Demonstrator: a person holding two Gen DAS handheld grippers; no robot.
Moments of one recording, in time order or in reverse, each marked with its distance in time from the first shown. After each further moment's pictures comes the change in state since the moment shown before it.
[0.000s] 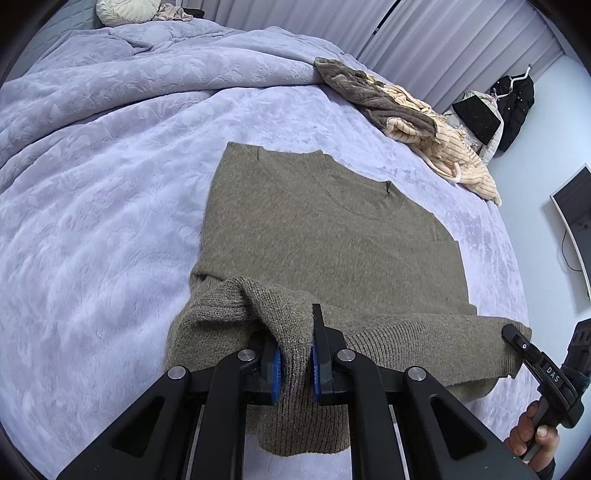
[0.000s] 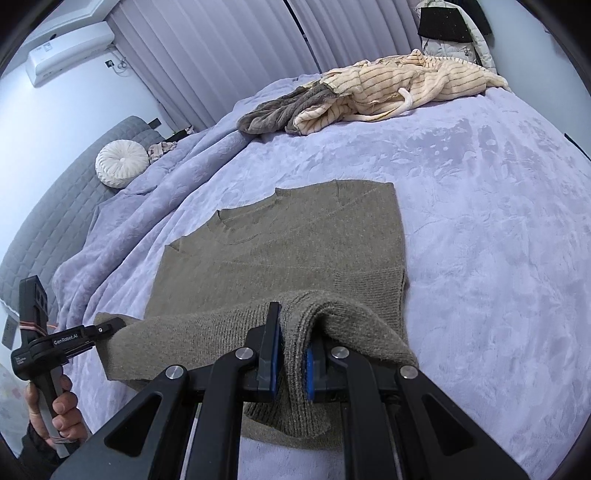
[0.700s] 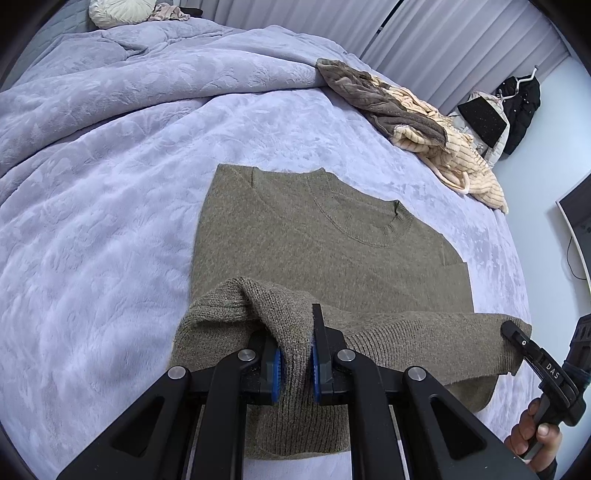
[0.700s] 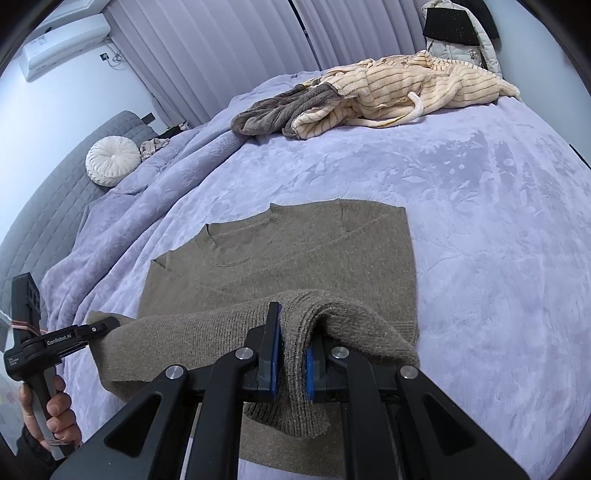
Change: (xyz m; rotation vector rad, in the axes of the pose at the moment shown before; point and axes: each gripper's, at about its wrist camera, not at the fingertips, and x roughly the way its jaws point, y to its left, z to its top) left arm 0.026 -0.005 0.043 -0.007 0.008 0.015; right arm 0.037 0.002 0.044 -0.014 0.020 -0.022
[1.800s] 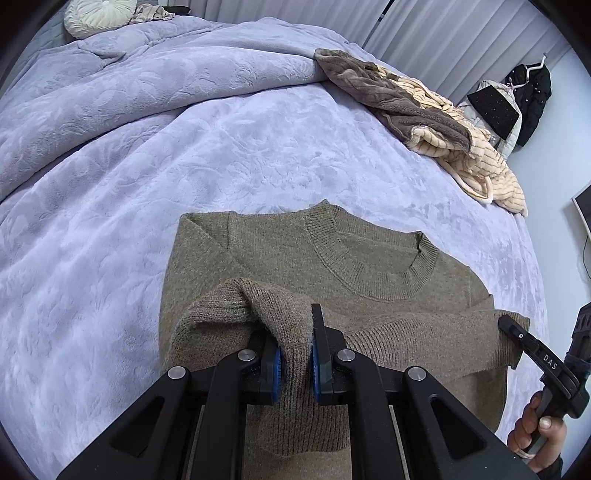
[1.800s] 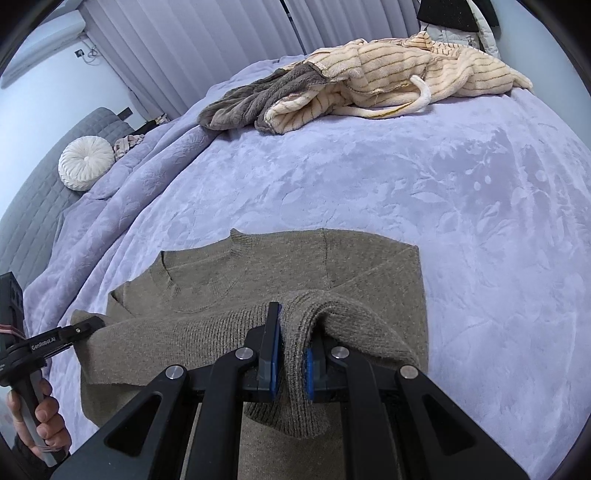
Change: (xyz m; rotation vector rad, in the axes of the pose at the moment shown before) left arm 0.070 -0.016 0.072 0.031 0.035 0.047; right arm 0.085 -0.025 0.058 0.030 0.060 -0.049
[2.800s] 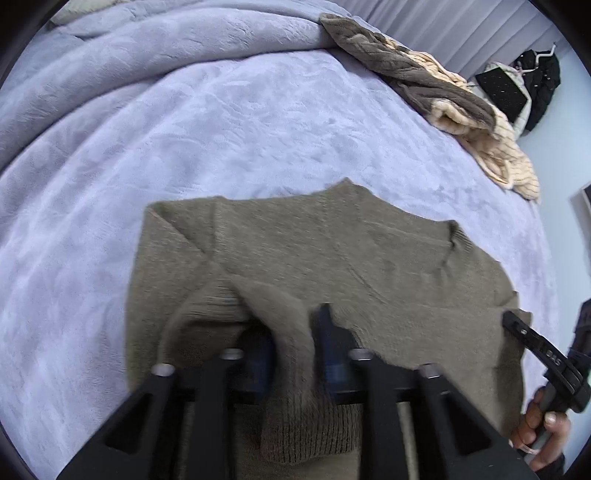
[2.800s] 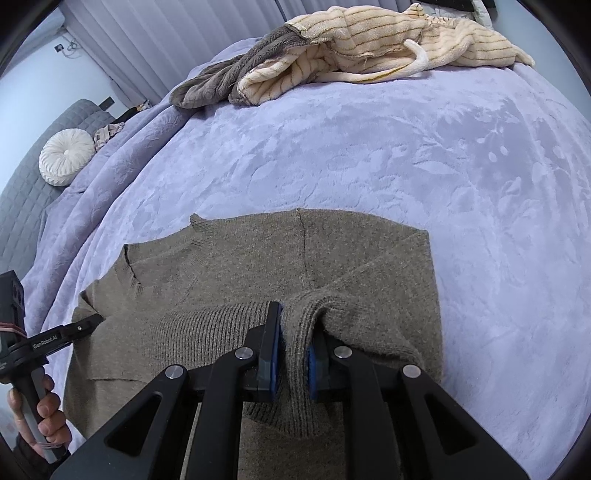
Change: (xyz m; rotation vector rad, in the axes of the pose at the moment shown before) left arm 0.059 0.011 0.014 0.005 0.108 -0.043; right arm 0.047 -0.018 0.005 0.048 0.079 -0.019
